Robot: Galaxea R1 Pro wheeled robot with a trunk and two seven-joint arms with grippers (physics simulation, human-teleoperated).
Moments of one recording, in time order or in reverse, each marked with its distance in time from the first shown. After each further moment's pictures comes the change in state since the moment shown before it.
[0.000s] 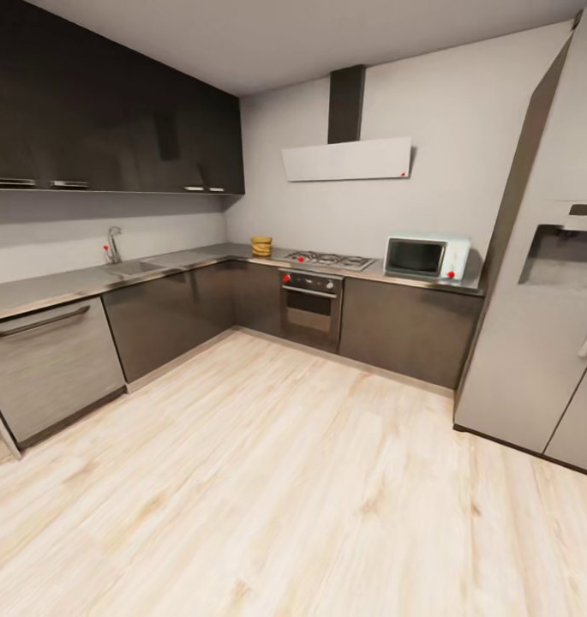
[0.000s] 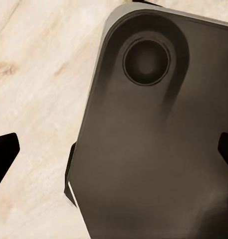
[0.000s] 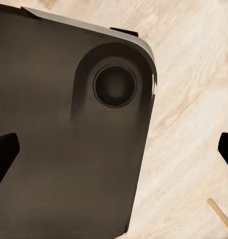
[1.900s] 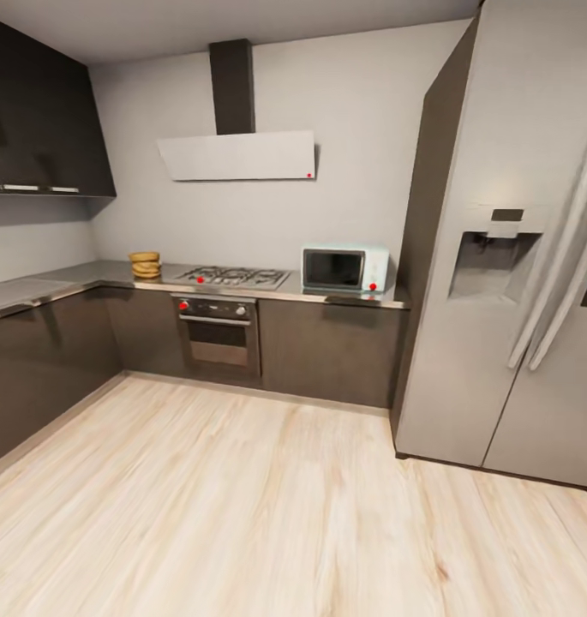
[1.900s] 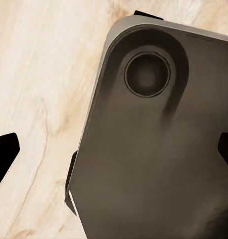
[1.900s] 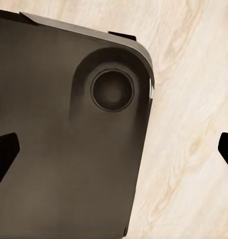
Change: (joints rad) left arm 0.000 0.000 0.001 0.000 0.001 -0.019 0.010; right arm 0.000 -0.002 -0.001 0.003 -0.004 -0.001 0.000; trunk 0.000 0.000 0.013
